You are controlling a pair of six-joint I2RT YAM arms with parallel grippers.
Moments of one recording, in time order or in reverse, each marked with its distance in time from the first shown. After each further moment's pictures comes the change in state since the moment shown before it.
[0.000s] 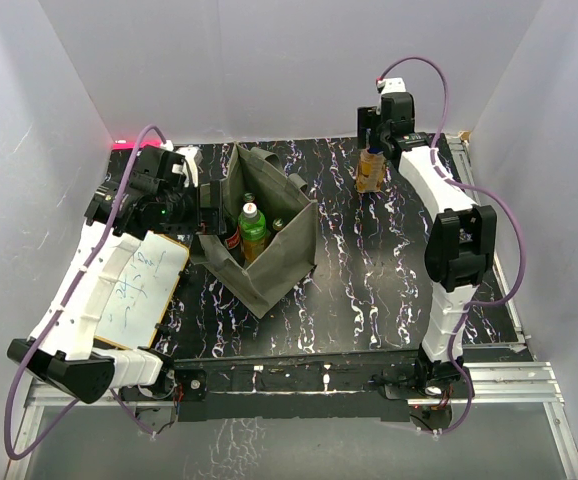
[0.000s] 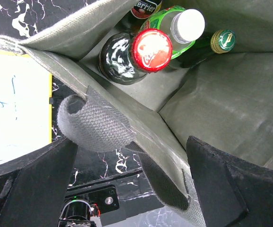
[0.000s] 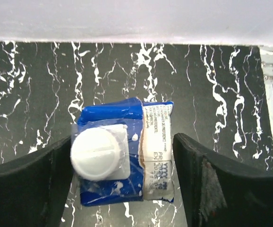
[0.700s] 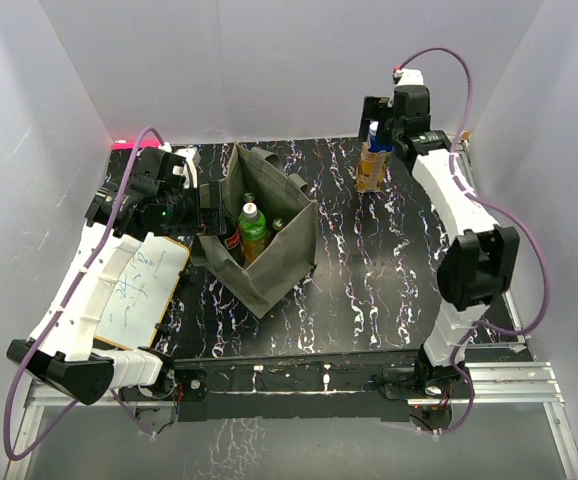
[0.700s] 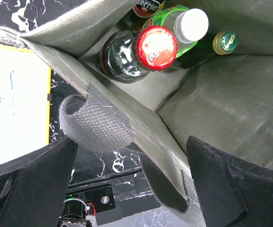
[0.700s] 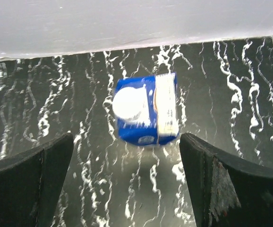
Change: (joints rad) left arm -0.005 -0.010 -0.012 0.000 -0.013 -0.025; right arm 0.003 -0.135 -0.013 -0.065 -0.043 0.130
